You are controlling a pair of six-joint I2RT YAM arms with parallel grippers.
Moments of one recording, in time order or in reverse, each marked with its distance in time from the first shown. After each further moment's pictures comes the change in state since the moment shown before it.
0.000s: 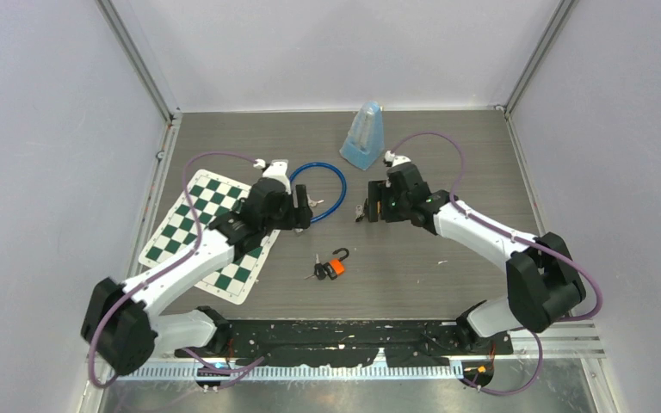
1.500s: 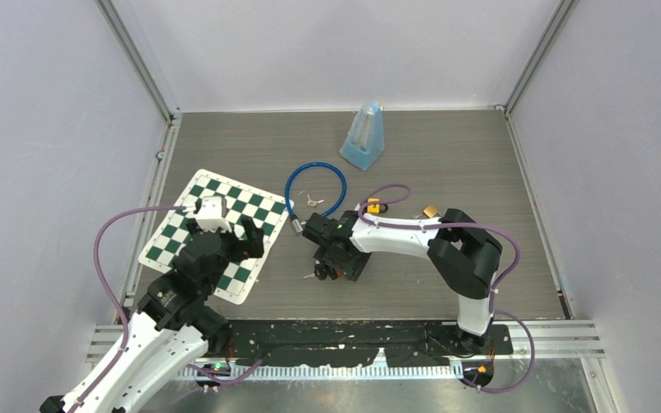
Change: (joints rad) left arm 0.017 -0.797 -0.249 -0.304 -0.285 0.103; right arm 0.549 0.413 0.340 -0.543 0.230 1.163
